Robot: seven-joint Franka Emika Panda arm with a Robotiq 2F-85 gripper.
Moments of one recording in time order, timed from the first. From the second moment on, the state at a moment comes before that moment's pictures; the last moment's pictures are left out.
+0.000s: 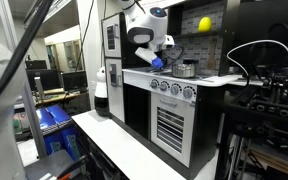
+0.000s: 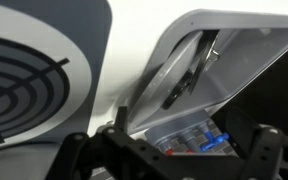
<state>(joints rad) 0.39 0.28 -0.13 -1.93 1.15 2.76 -0.78</state>
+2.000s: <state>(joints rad) 0.40 0.31 -0.10 -1.86 1.17 2.74 -0.68</state>
